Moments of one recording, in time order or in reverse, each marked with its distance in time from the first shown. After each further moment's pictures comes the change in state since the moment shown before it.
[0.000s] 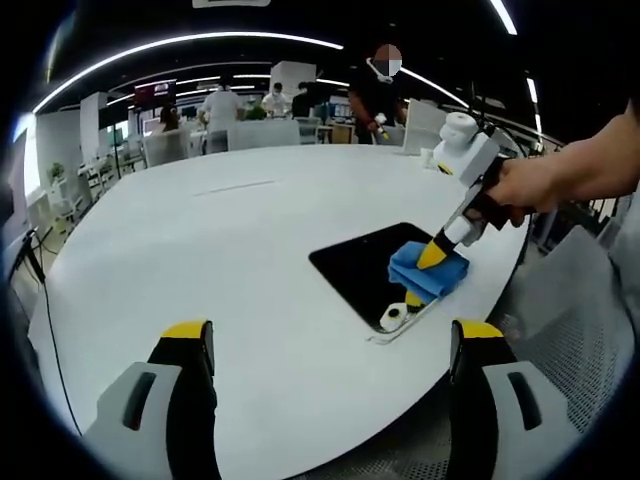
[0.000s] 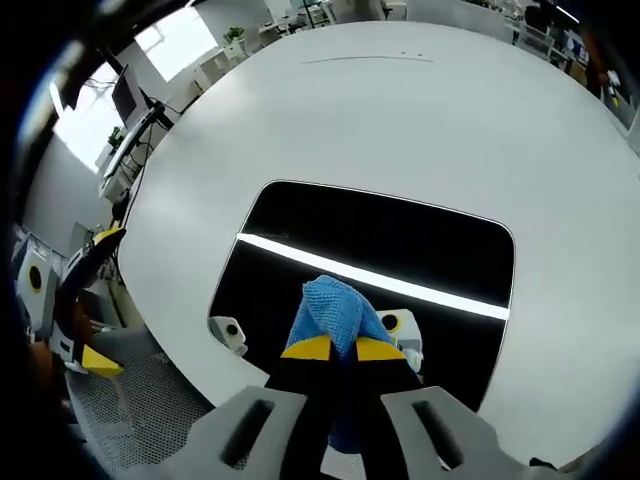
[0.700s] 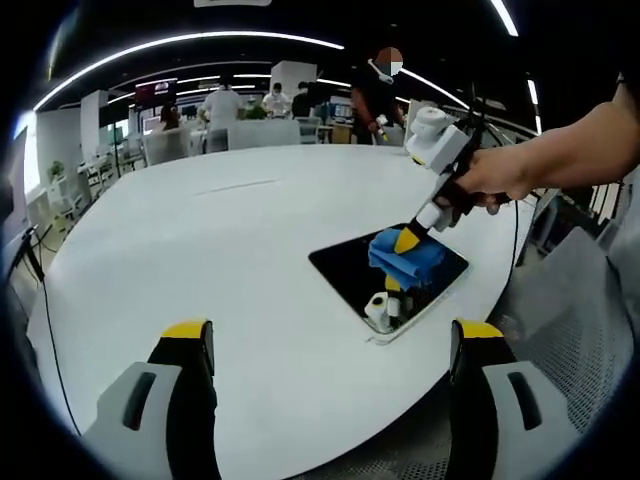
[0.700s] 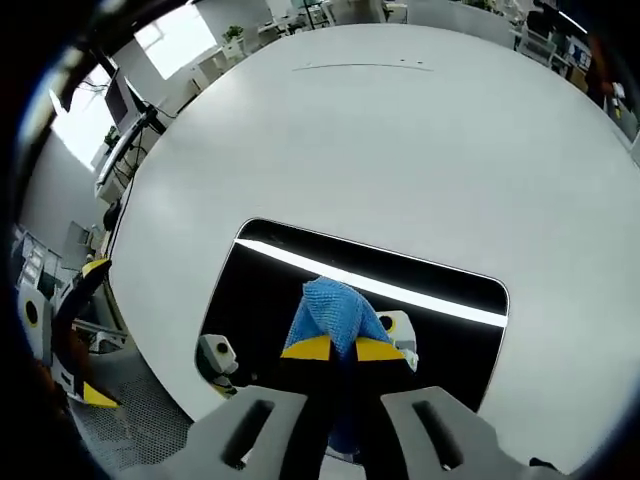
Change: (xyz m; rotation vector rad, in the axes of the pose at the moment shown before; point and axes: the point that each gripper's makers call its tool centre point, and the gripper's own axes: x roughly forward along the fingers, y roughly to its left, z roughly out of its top) left arm 0.001 0.000 0.000 -0.008 0.001 -0.005; right arm 0.014 -0.015 0.041 -0.011 -0.003 -0.019
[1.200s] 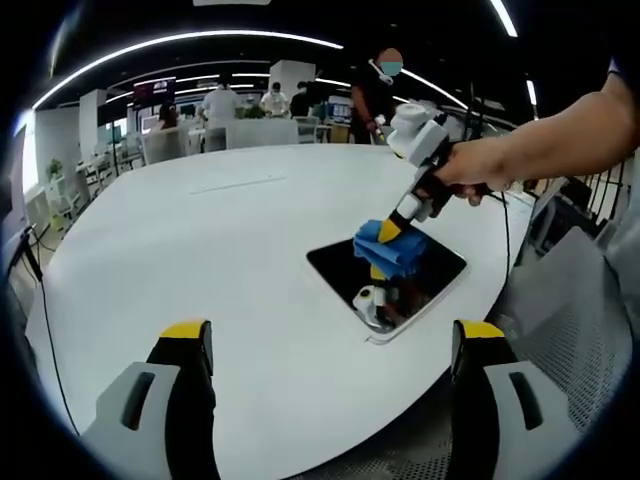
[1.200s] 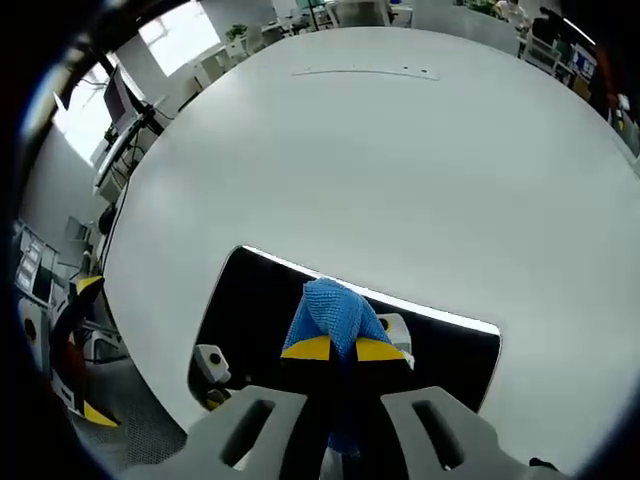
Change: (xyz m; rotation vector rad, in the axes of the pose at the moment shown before) left arm 0.000 -0.001 0.000 -0.005 0.001 -0.008; right arm 0.024 -0.016 0.032 -0.027 -0.006 -0.011
